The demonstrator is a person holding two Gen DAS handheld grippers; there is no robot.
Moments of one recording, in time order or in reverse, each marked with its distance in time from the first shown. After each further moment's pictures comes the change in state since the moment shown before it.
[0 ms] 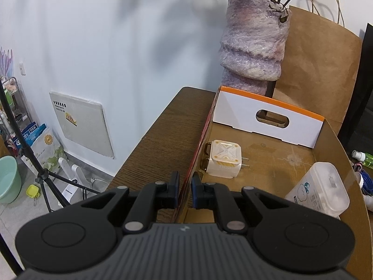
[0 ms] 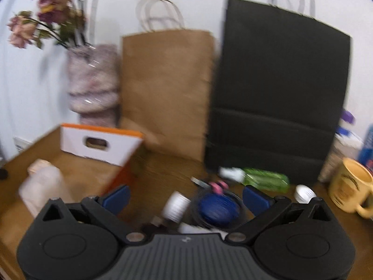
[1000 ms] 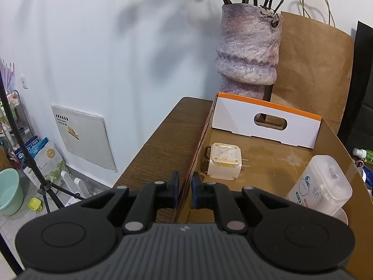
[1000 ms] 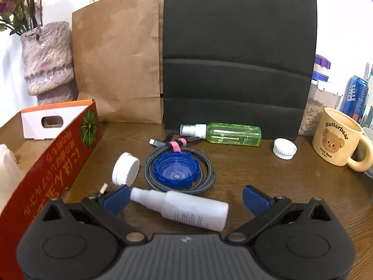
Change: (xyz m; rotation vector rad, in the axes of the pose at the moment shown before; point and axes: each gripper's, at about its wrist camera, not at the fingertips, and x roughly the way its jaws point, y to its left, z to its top) left arm -0.007 -0.003 -0.016 0.028 -0.086 0.014; right arm 0.032 -0.033 -0.038 0.123 0.100 -0.094
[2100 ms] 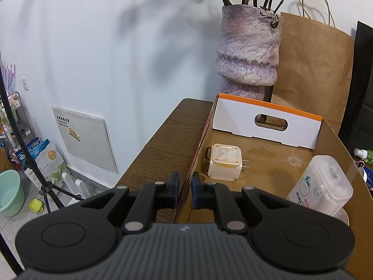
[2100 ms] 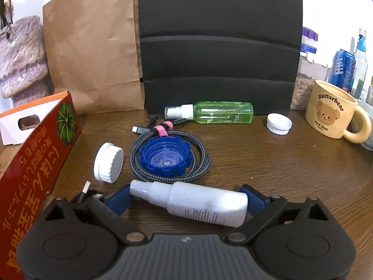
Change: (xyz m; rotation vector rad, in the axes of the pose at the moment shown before) left arm 0.000 0.000 -0.001 0.002 -0.003 0.002; right arm 0.024 0.001 -0.008 0.104 0.063 -0.077
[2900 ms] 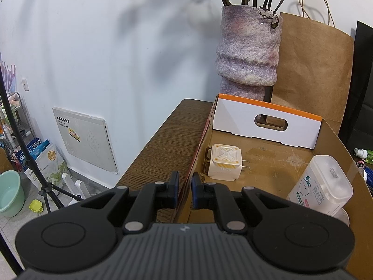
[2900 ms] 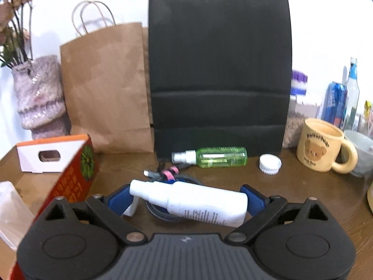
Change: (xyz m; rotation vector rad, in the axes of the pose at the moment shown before) left arm -0.001 0.000 0.000 0.001 -0.002 0.001; right arm -0.051 0.002 0.015 -0.015 -0.189 0.035
